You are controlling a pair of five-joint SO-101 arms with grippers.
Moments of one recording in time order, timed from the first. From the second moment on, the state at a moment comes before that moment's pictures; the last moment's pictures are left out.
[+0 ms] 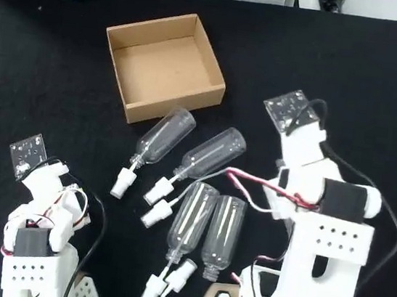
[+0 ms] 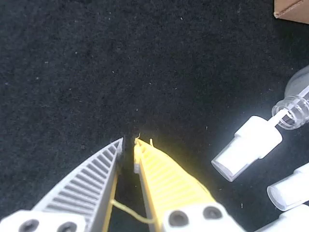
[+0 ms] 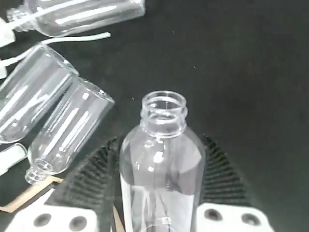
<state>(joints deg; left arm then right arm) -12.4 -104.0 96.0 70.9 17.8 5.9 -46.3 31.8 93.5 32.7</state>
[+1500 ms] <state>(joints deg) -12.4 -104.0 96.0 72.2 17.8 -9.3 -47.8 31.8 77.1 17.0</state>
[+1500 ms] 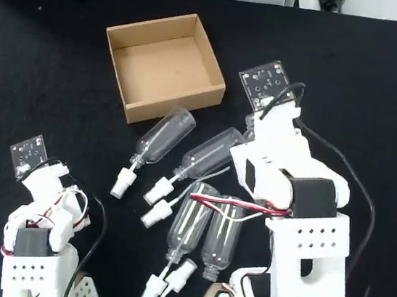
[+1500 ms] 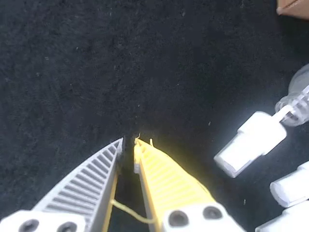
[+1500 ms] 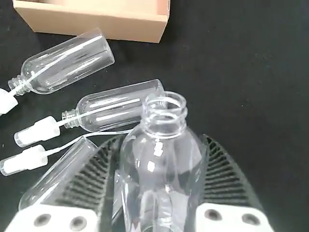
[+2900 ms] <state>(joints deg) -6.9 -104.0 96.0 72.5 17.8 -9.4 -81.3 70.2 53.6 12.8</state>
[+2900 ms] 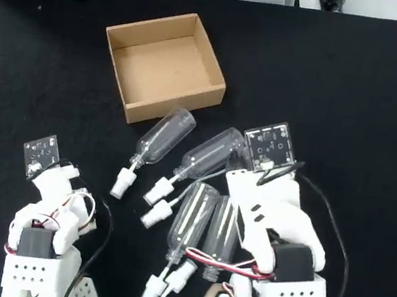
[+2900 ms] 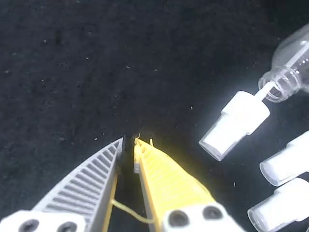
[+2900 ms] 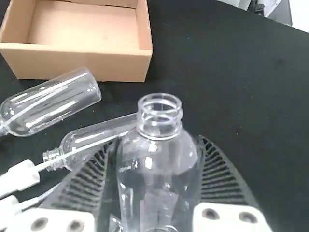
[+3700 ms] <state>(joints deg) -6.2 -104.0 93.6 62.4 17.7 -9.4 -83.9 74.0 51.9 12.8</state>
